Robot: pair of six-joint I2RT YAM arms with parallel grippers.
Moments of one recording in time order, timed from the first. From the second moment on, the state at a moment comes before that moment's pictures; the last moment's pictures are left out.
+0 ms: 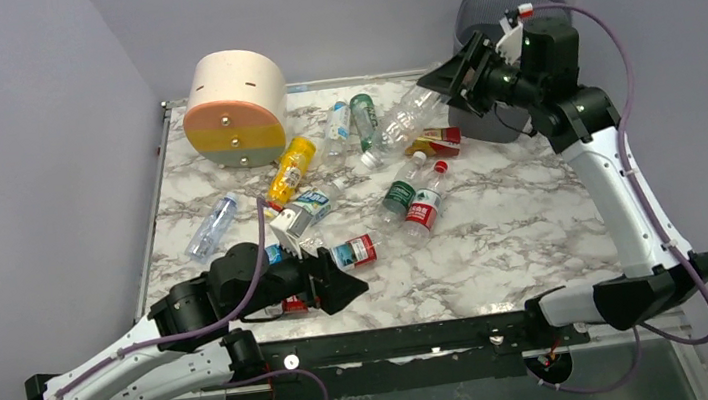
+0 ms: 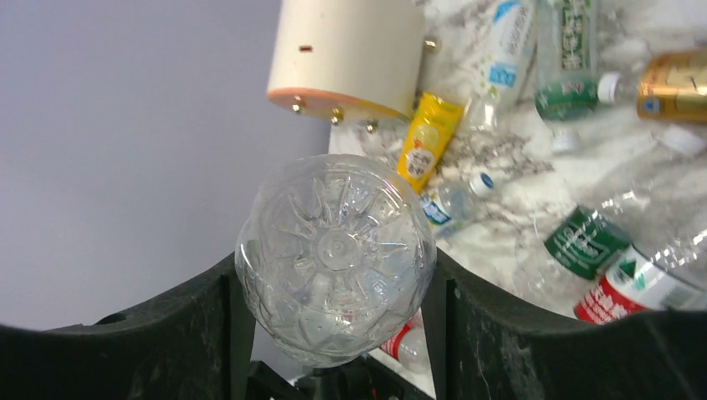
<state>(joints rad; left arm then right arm) -1.15 0.57 0.81 -0.60 -0.01 -0.71 0.28 1.30 1.56 -0.62 -0.39 0.86</state>
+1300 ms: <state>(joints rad) -1.15 0.78 0.83 -0.55 -0.12 -0.69 -0.39 1.81 1.95 -0.35 -0.56 1.02</state>
